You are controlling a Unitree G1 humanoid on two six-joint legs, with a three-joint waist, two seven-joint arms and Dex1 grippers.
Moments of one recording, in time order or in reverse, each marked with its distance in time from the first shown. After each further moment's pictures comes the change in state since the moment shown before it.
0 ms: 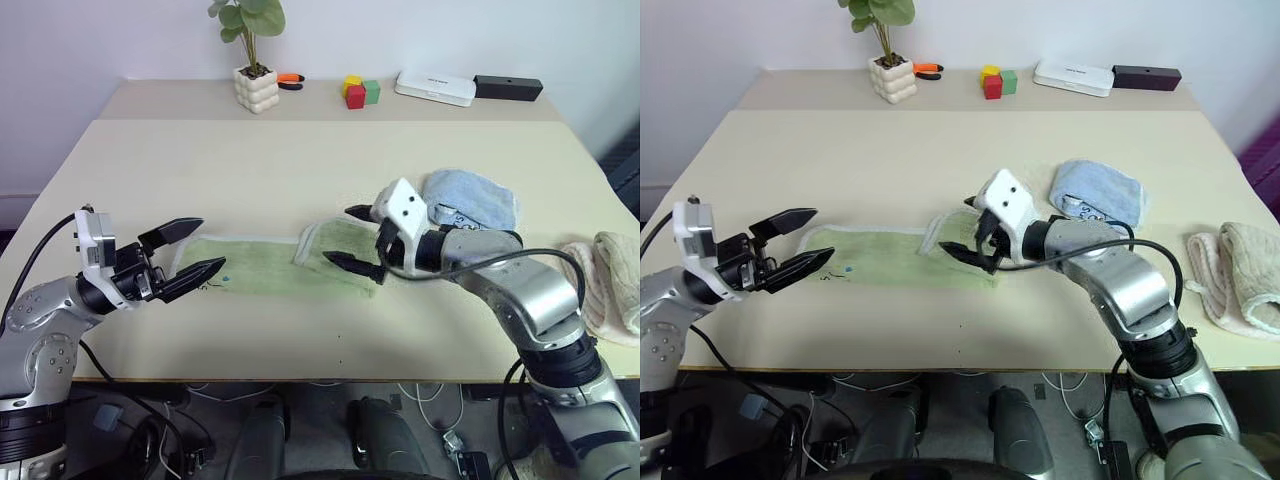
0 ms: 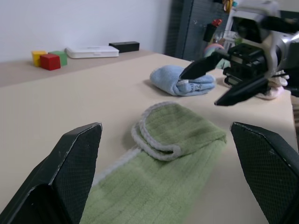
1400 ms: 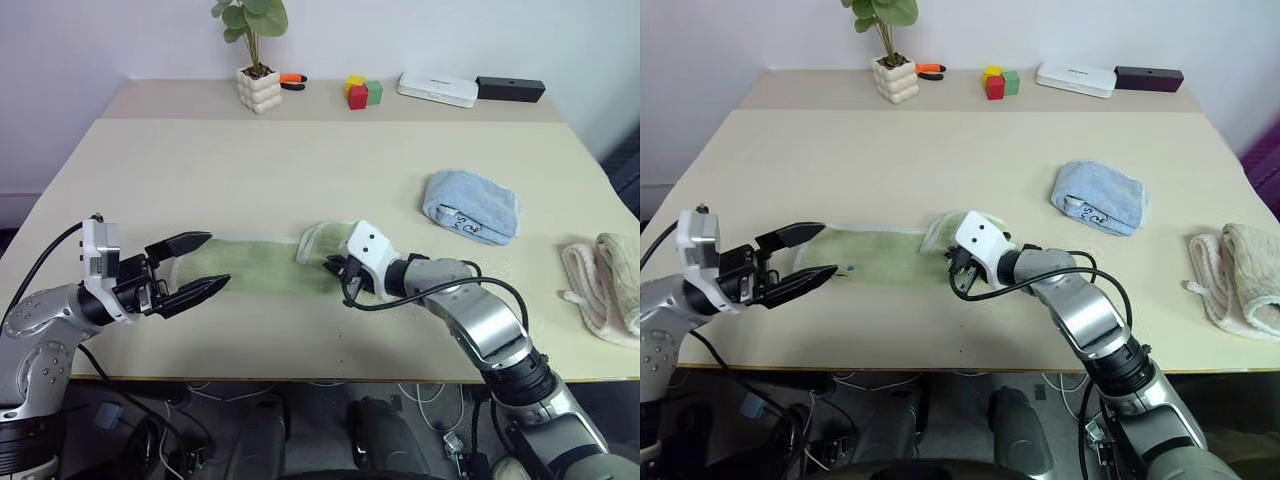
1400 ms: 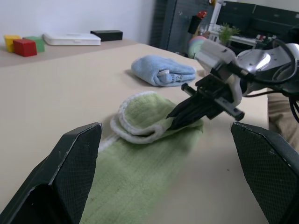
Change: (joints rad) left arm 0.050 0.027 0.000 -0.062 -0.029 0.061 -0.031; right arm 0.072 0.152 0.059 0.074 -0.172 0.072 0.003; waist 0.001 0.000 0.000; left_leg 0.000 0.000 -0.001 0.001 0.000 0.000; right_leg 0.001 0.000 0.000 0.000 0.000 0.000
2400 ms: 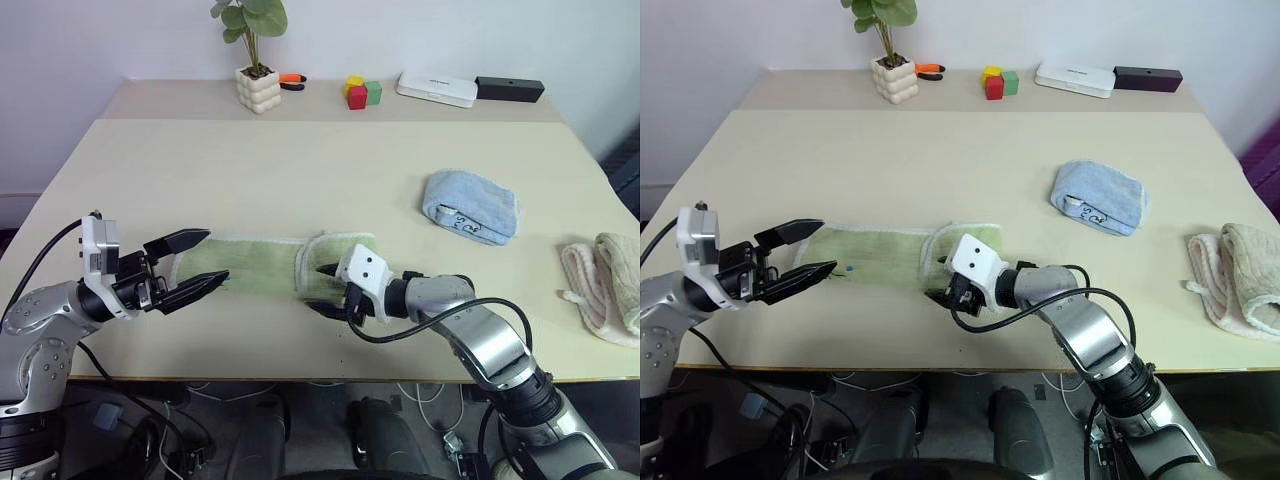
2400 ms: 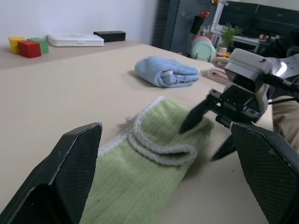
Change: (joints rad) left arm -0.013 -0.001 0.000 0.017 0.007 -0.001 0.000; right arm 0.094 -0.004 0.043 -0.039 0.007 -0.090 0.079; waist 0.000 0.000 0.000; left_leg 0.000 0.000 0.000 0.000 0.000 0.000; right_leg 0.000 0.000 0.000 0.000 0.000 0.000
